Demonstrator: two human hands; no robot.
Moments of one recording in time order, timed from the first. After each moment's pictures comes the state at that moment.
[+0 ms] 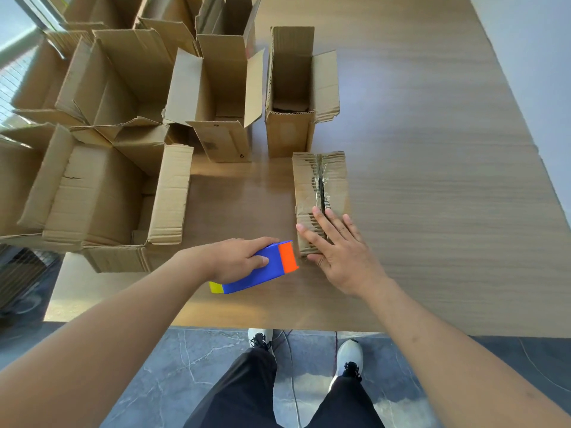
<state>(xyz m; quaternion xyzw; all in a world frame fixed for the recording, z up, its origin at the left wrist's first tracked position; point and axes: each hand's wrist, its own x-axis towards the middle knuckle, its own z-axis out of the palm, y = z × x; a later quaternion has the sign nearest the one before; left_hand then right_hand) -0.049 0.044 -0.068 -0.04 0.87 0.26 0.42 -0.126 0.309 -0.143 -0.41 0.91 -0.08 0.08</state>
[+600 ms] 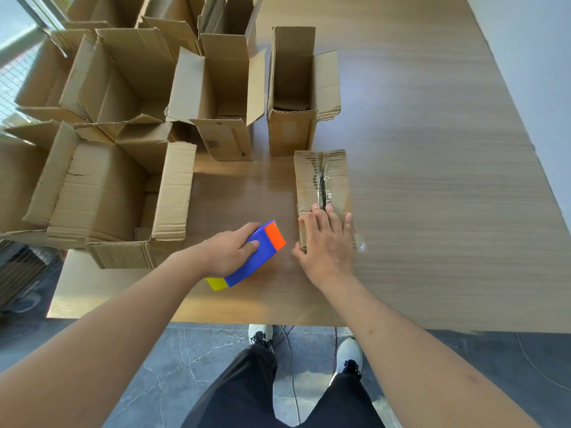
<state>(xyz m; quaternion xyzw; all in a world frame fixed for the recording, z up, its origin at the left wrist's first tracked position) -0.037 0.028 -0.086 -0.11 0.89 0.29 0.33 -0.099 0.245 -0.127 -0.23 0.97 -0.10 0.04</state>
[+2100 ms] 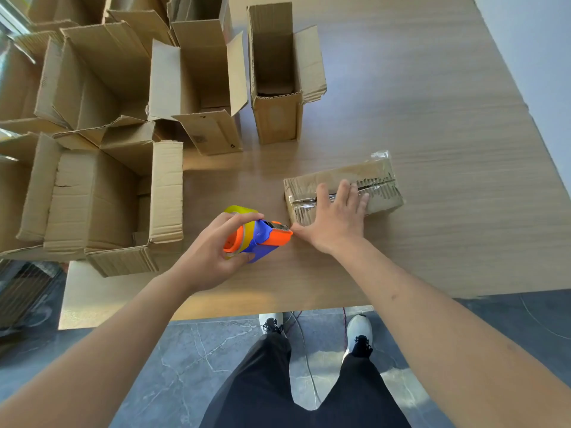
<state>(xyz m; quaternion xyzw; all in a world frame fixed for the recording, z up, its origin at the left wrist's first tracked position) -0.005 0.017 -0.076 0.02 0.90 0.42 0.09 -0.126 0.246 -0.096 -0.11 0.97 -0.04 0.20</state>
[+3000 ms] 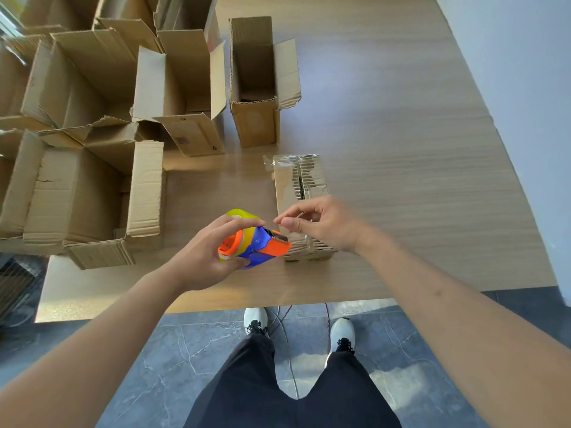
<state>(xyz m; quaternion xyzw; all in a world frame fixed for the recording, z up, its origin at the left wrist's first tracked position) -0.006 0.063 -0.051 0.05 0.90 0.43 0.11 -0.133 0.313 -0.035 -0.23 0.75 -0.51 0.36</state>
